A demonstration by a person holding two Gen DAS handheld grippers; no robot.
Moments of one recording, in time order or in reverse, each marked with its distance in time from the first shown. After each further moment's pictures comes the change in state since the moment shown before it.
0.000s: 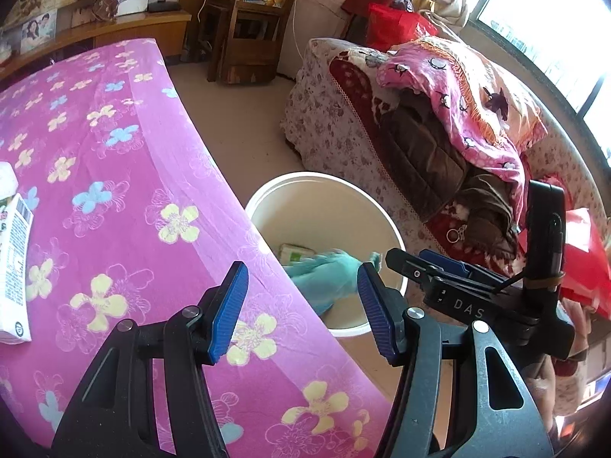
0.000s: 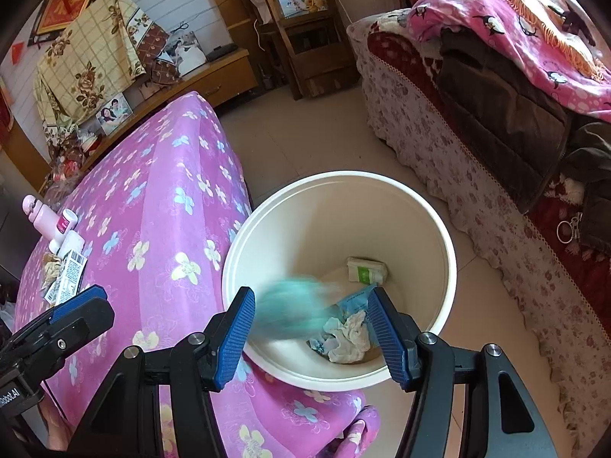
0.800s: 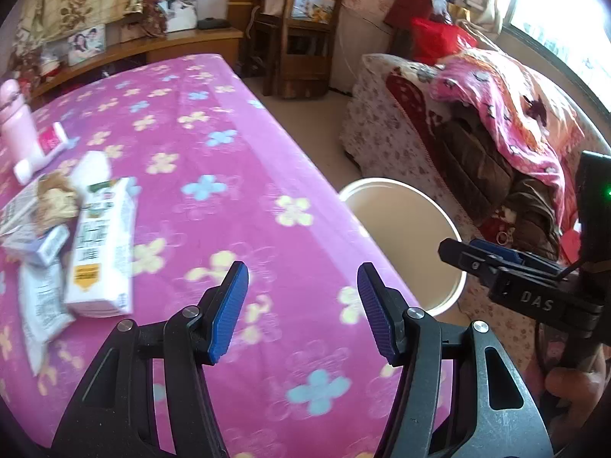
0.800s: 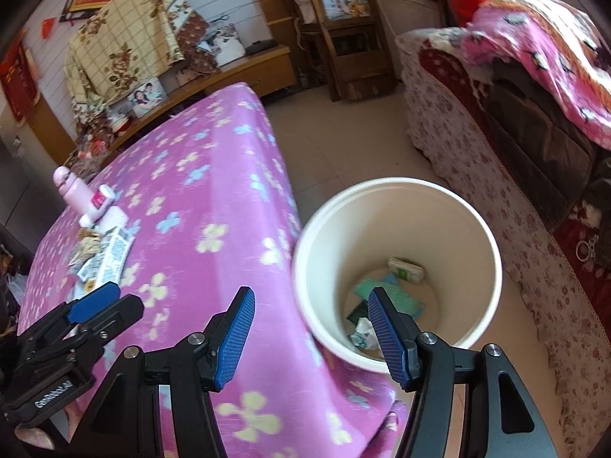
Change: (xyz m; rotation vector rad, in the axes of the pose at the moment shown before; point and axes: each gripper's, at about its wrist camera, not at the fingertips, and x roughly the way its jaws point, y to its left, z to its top) left arm -0.055 0.051 -0.027 -0.018 -0.066 0.210; right arm -0.023 0.079 -0.011 -0.100 -0.010 0.069
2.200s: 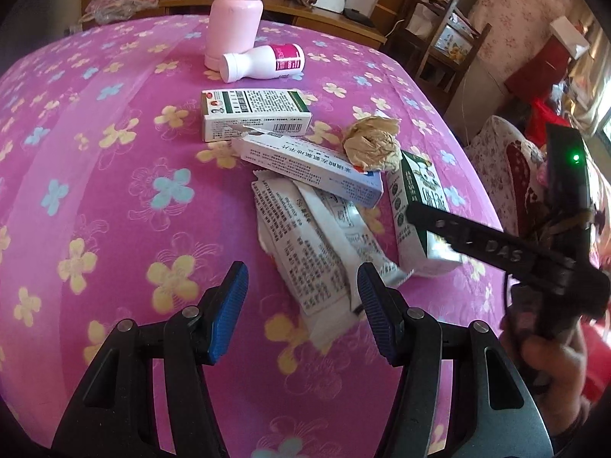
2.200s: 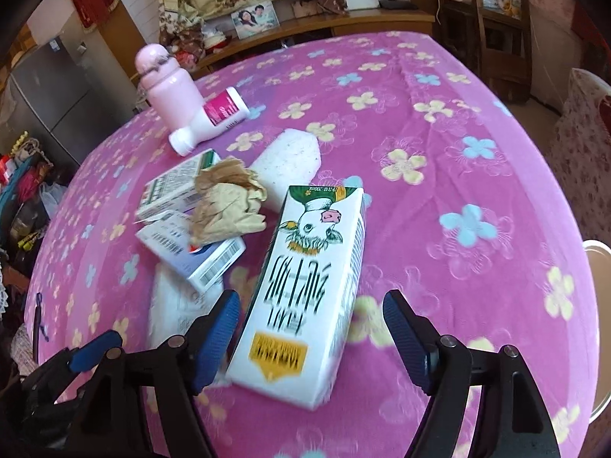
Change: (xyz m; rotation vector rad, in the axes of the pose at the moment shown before) left arm -0.065 0.236 -0.059 -0.396 0.027 0.155; right arm 0.136 0.262 0.008 -0.268 0.186 0.199
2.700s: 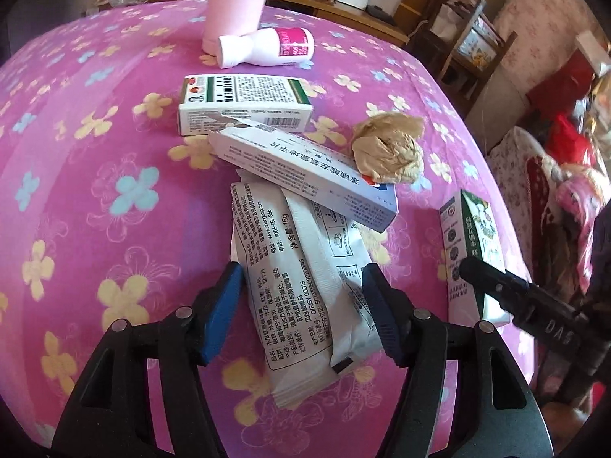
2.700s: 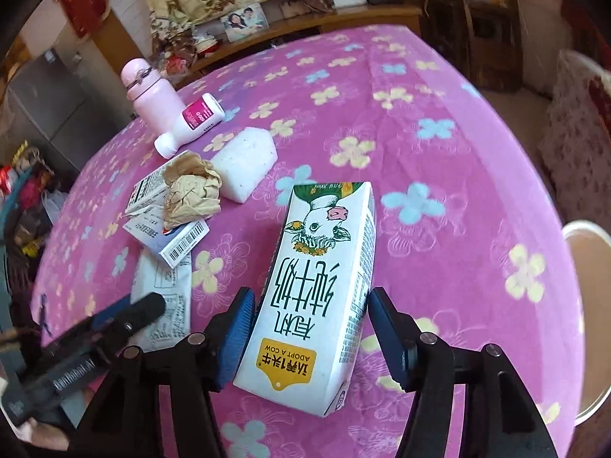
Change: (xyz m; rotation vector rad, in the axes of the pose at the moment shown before) left arm 0.037 -0.016 0.013 -0.057 0.011 0.055; right arm -0.017 -0.041 -0.013 0.049 0.010 0.018
